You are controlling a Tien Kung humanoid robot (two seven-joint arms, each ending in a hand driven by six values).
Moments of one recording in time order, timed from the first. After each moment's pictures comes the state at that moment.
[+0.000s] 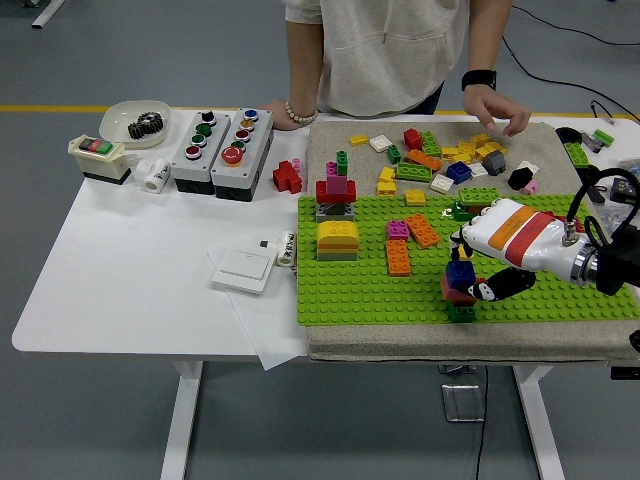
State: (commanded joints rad) left arm -0.11 0.07 -0.19 -0.30 0.11 0.40 0.18; right arm 0.64 -0.68 0.68 1.46 -2.21 0.05 0.18
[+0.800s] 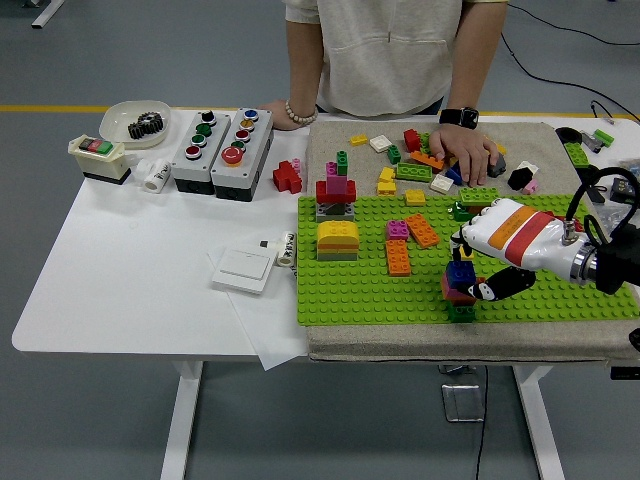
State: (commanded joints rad) left arm -0.11 0.07 -0.19 -0.30 0.11 0.40 0.18; right arm 0.64 -0.67 0.69 1.46 -2.22 0.06 0.19
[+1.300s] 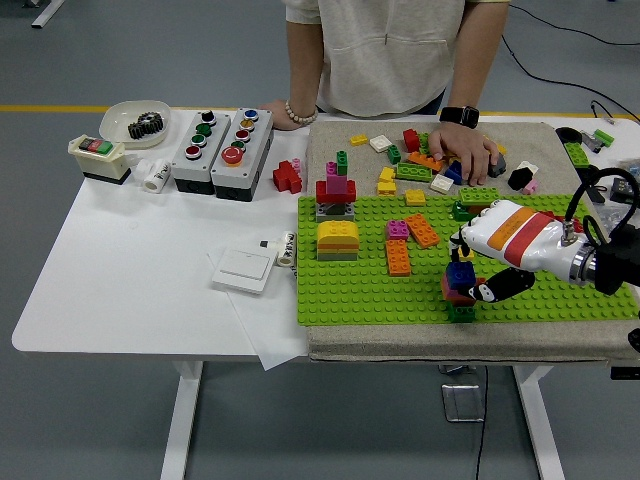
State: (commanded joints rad) left arm -0.11 0.07 -0.19 -0.30 0.11 0.40 0.18; right arm 0.63 -0.66 0.70 1.45 -2.22 0.07 0.19
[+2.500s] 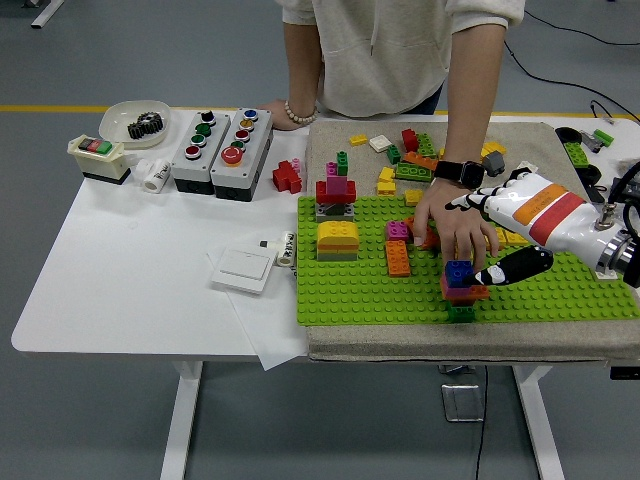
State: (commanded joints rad) left arm -0.11 0.07 -0.19 -0.30 0.12 0.40 0.18; right arm 0.50 -0.70 0.90 1.57 -2.15 0.03 0.16
